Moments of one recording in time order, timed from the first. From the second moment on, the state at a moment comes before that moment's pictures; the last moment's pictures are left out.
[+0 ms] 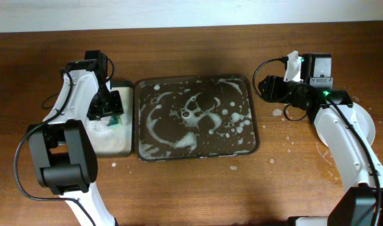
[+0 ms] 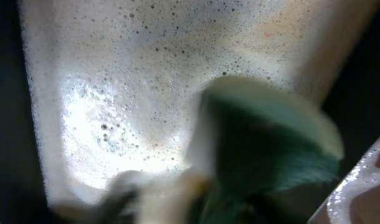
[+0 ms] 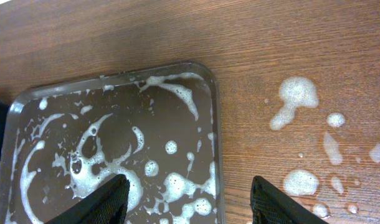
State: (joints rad) left arm 0.05 2.05 1.60 -1.14 -0.08 -0.19; right arm -0.03 1.54 1.18 -0.55 -0.31 0.18
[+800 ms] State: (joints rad) left arm 0.05 1.69 1.97 -1.28 -0.08 -0.19; right arm -0.03 1.10 1.58 -1.11 -0.24 0.09
